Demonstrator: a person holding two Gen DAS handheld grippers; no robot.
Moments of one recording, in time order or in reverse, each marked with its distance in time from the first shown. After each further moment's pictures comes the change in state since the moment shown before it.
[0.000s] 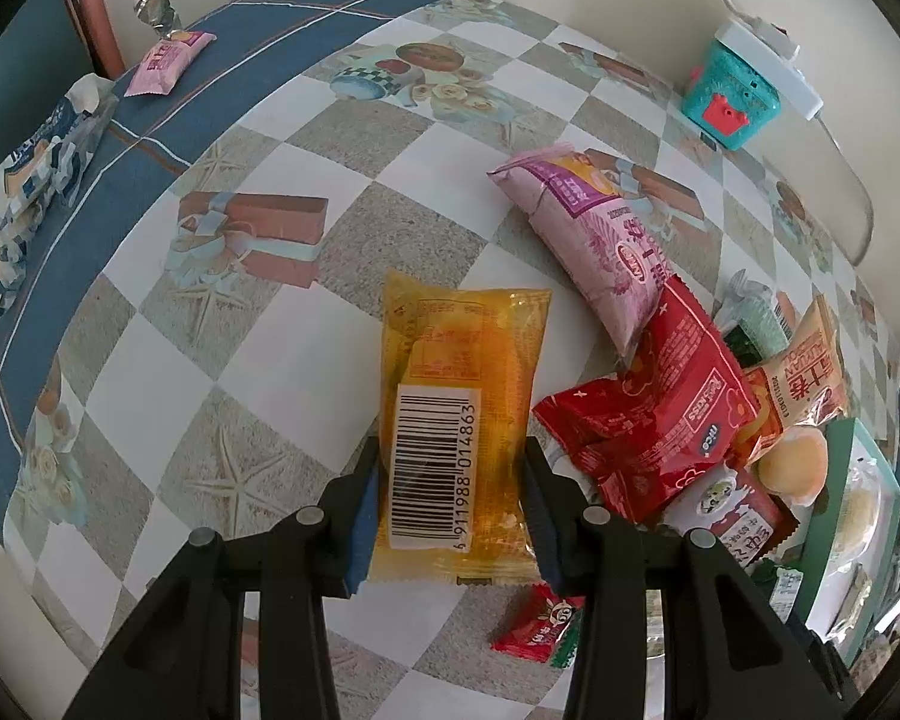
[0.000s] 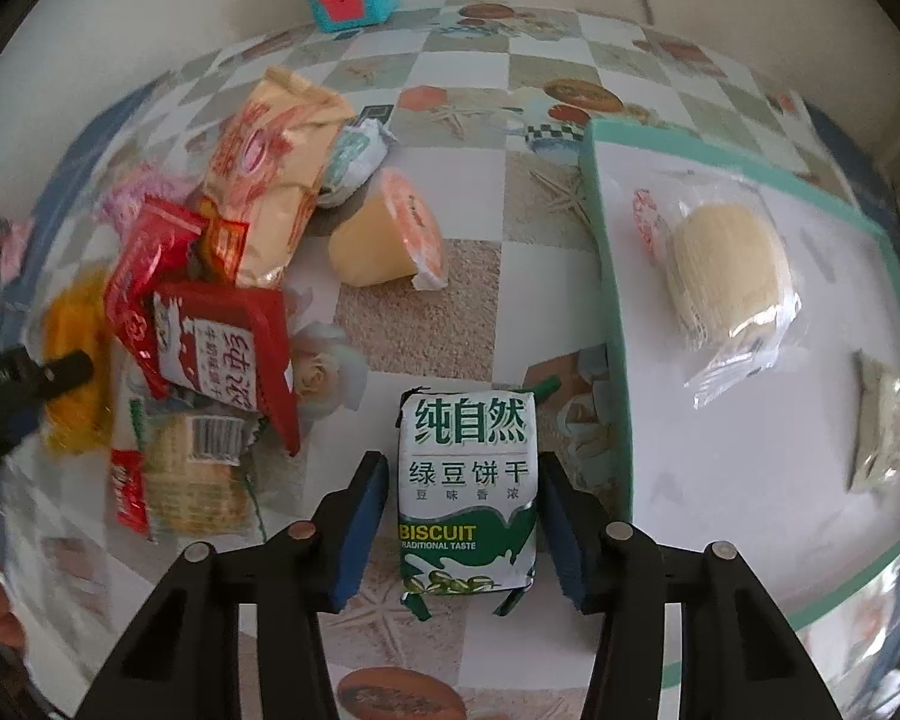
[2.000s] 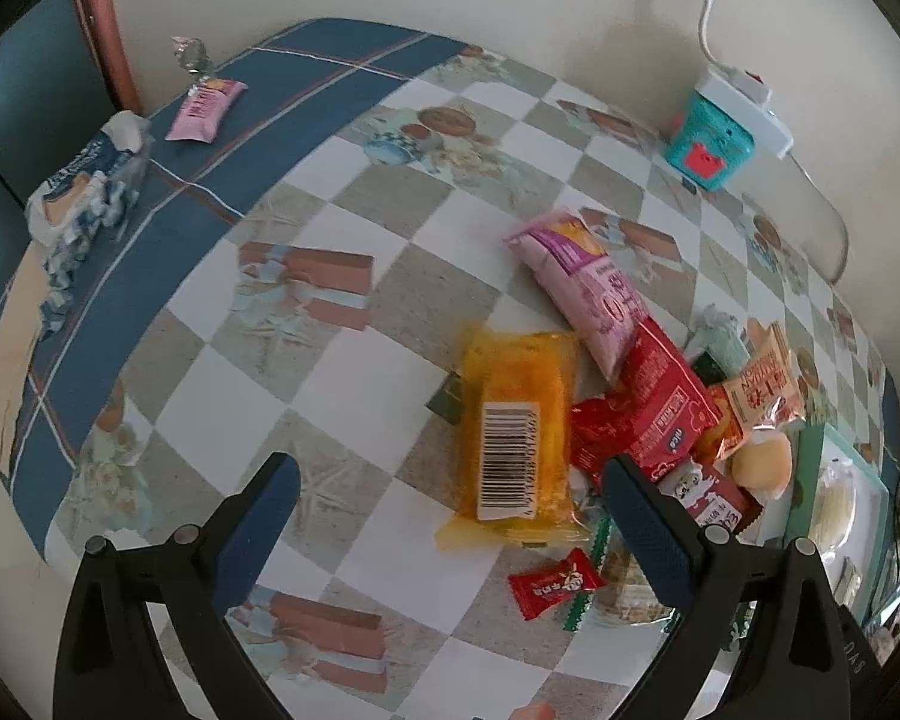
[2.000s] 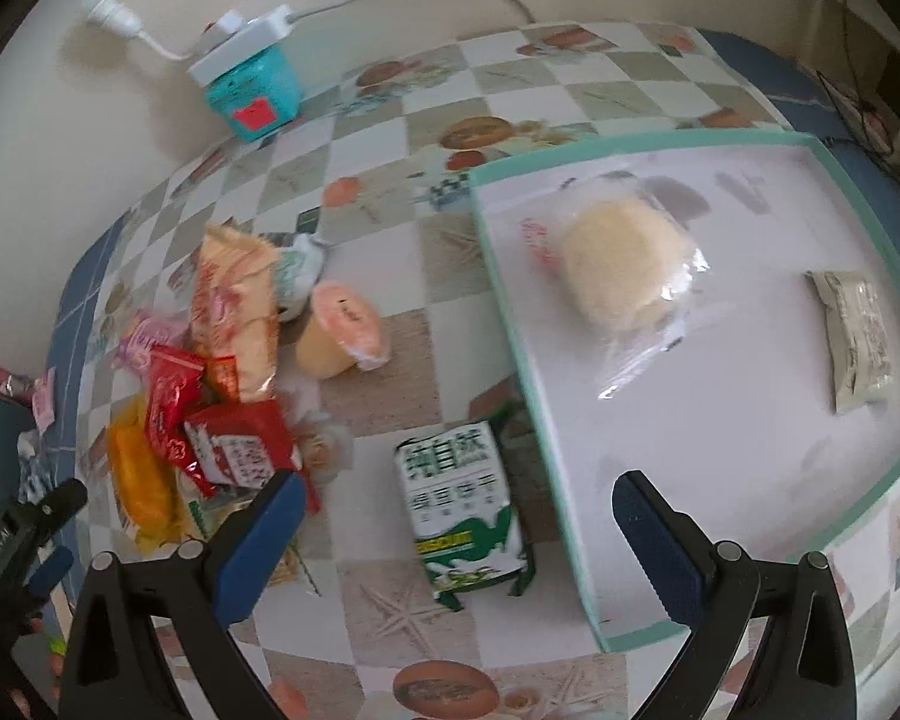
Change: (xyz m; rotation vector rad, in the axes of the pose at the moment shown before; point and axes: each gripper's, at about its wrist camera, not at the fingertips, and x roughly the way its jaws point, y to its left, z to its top) left arm -0.048 0.017 0.003 0.011 -0.075 -0.011; right arm -0.038 -0.051 0.004 0.320 -0.060 0.112
